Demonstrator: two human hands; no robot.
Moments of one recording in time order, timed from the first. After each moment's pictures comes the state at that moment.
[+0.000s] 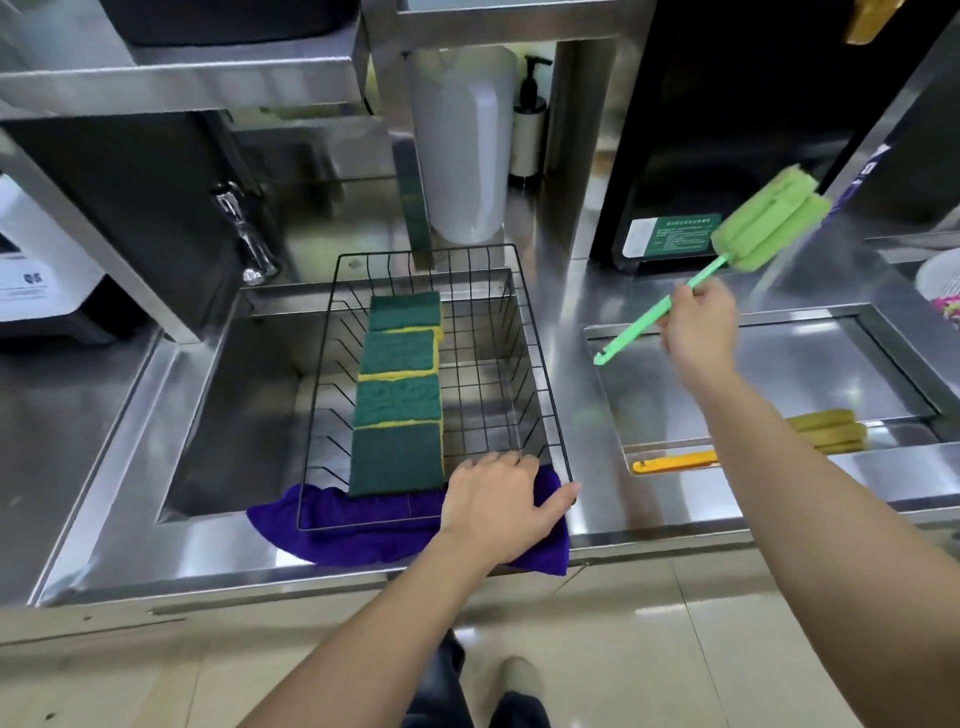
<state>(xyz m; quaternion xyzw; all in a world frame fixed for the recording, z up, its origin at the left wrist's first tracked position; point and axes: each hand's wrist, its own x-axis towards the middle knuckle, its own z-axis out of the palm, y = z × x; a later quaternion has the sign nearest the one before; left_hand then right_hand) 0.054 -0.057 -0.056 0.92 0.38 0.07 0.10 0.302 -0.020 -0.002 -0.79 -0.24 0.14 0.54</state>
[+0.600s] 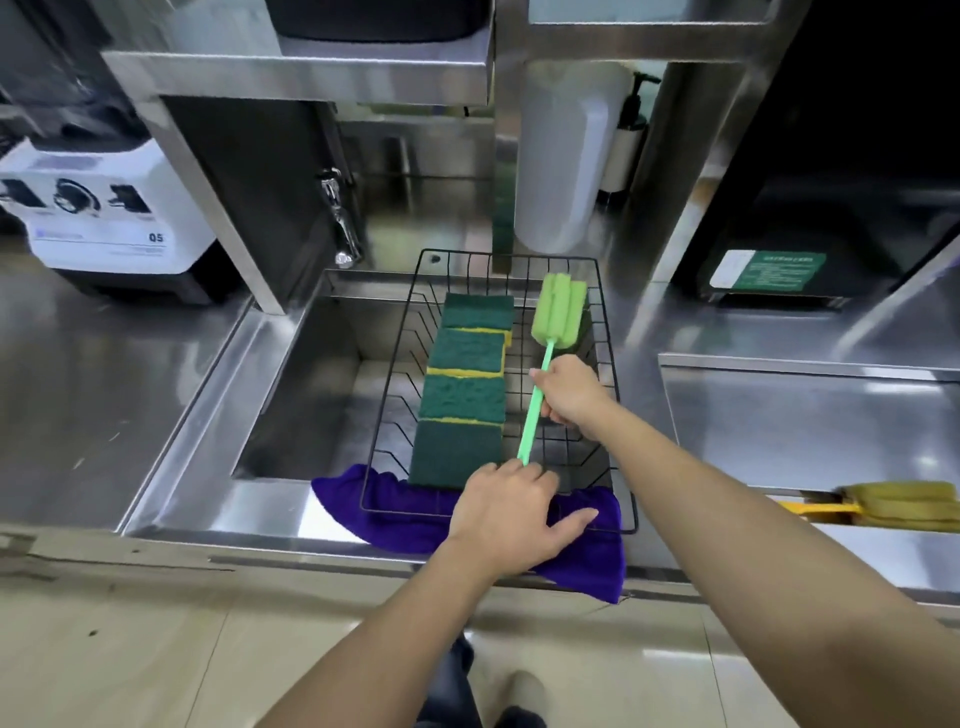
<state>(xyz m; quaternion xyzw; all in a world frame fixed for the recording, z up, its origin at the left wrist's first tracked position) 0.015 -0.045 -0.053 0.92 0.37 0.11 0.09 0.153 0.040 -0.038 -0.77 -0.44 0.39 0.26</state>
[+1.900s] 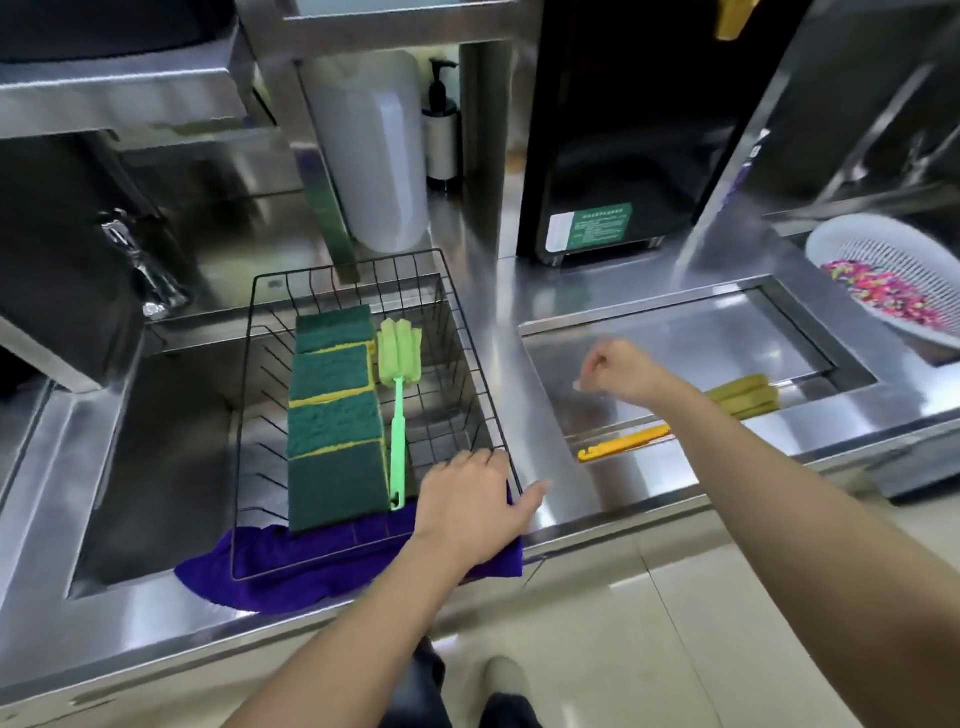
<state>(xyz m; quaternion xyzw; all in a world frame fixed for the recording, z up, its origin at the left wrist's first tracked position) 0.072 -0.056 -0.055 0.94 0.34 0.06 0.08 0.315 -0.057 -0.032 -0.84 -0.43 0.28 0.19</state>
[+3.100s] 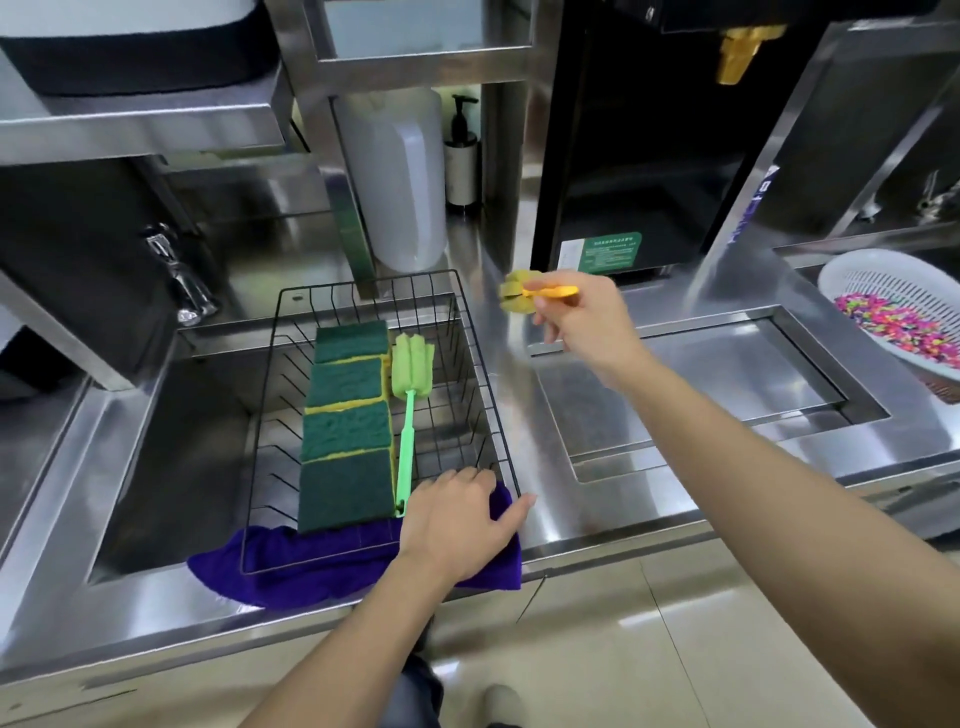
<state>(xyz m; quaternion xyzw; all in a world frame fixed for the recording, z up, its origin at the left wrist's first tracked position) 0.060 -0.058 -0.052 0.92 0.38 0.06 0.10 0.257 -0.031 0.055 -0.69 -0.44 0.26 0.52</state>
